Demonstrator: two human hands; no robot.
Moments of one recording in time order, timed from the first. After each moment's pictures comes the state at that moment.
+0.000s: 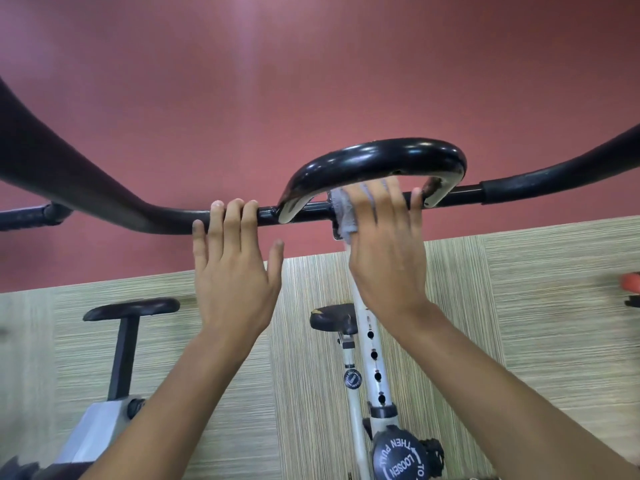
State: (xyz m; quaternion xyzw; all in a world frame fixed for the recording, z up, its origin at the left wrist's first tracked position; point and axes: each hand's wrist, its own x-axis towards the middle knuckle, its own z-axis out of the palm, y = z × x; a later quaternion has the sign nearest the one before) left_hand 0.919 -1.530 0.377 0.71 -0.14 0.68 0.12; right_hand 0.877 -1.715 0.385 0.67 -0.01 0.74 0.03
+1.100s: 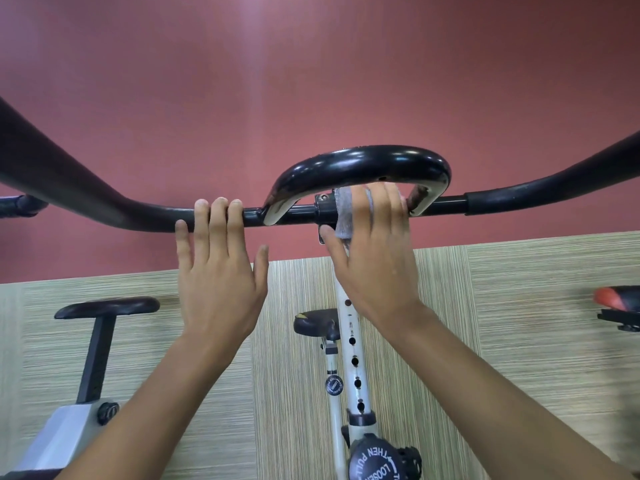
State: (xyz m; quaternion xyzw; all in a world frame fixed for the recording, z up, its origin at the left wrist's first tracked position) left_hand 0.923 -1.535 0.373 0.71 -0.11 0.69 0.09; right_hand 0.872 -1.722 0.389 0.70 -0.02 0.72 0.03
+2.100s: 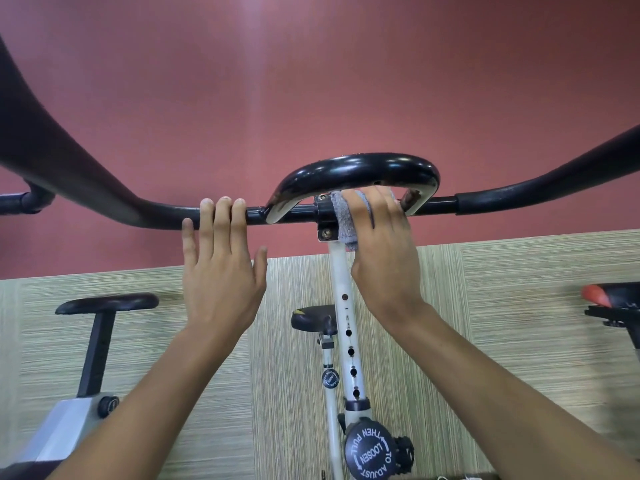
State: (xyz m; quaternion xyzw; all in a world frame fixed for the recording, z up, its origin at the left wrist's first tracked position) left_hand 0.920 -1.530 0.374 0.72 -0.13 0.68 0.09; right_hand 0.860 -1.734 0.382 0.69 0.06 0.72 0.01
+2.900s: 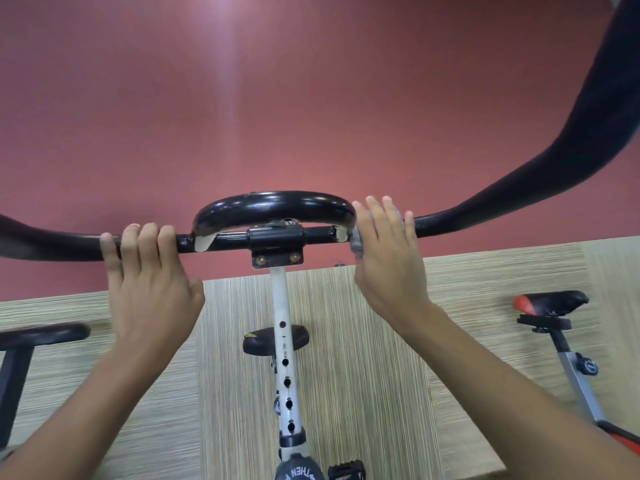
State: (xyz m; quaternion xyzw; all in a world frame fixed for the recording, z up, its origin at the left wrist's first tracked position) left_hand 0.926 -1.547 0.391 0.70 -0.11 0.70 0.10; right_hand 0.830 -1.825 0.393 0.73 -0.03 0.68 0.05
